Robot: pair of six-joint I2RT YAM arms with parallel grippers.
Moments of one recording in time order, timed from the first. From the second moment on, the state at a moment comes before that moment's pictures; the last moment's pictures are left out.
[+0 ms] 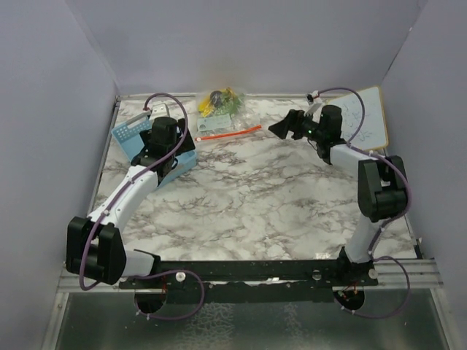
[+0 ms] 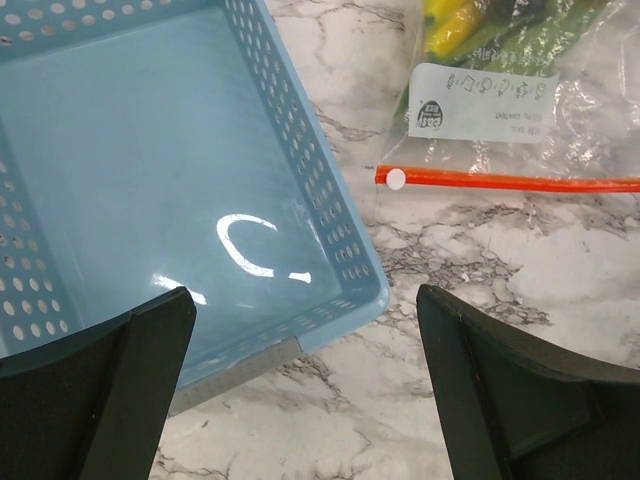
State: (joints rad) left arm -0.28 1.33 1.00 -0.23 -0.35 -0.44; right arm 0.15 1.78 1.07 0.49 -0.61 0.36
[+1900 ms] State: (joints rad) left arm -0.49 1.11 0.81 -0.14 -0.30 -0.28; right arm 0.22 1.55 0.75 0.89 -0.62 0.78
